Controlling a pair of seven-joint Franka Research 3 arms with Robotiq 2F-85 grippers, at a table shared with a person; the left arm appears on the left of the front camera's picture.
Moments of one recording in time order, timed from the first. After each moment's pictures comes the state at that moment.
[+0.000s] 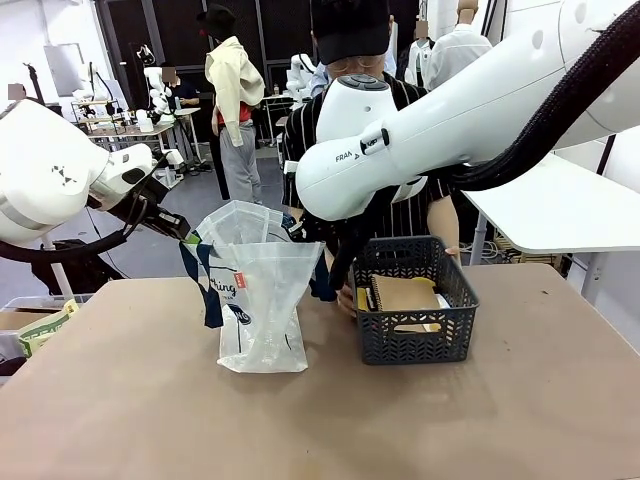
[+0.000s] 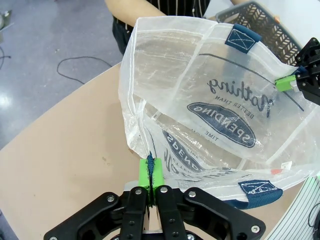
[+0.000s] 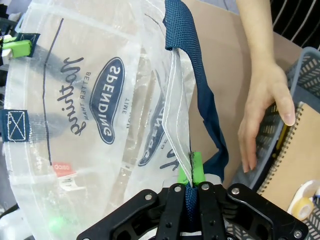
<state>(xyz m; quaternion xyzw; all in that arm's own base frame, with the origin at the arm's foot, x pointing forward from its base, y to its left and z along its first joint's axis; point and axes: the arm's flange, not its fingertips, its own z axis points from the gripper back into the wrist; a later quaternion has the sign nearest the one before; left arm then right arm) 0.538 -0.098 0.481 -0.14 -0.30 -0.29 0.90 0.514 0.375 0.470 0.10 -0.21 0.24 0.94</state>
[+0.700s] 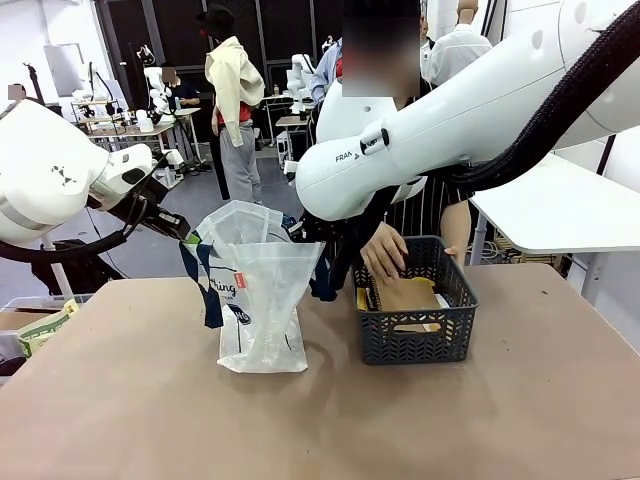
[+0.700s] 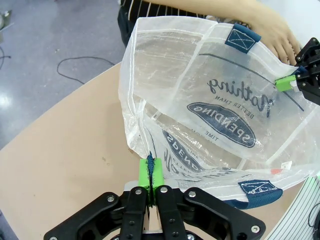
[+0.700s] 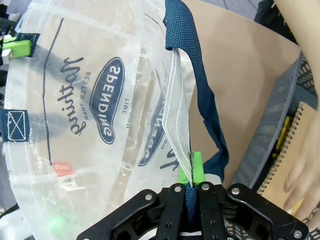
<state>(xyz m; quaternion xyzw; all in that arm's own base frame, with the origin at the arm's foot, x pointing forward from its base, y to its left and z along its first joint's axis) 0.538 -0.098 0.481 -0.14 -0.30 -0.29 0.90 0.514 0.375 0.470 0.10 -0.21 0.24 0.94</state>
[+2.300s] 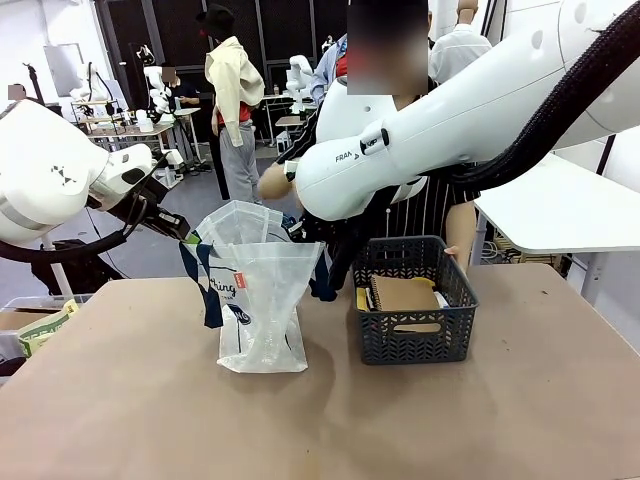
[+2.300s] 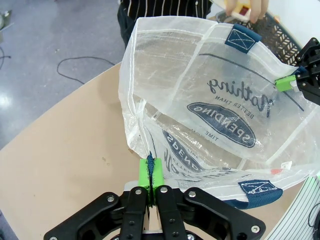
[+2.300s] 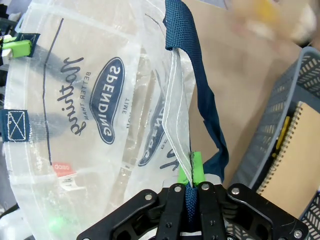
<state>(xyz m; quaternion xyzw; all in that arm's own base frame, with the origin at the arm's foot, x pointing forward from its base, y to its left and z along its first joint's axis) 0.538 -0.098 0.481 -0.14 -0.30 -0.29 0.90 0.514 0.375 0.470 0.10 -0.21 0.24 0.94</state>
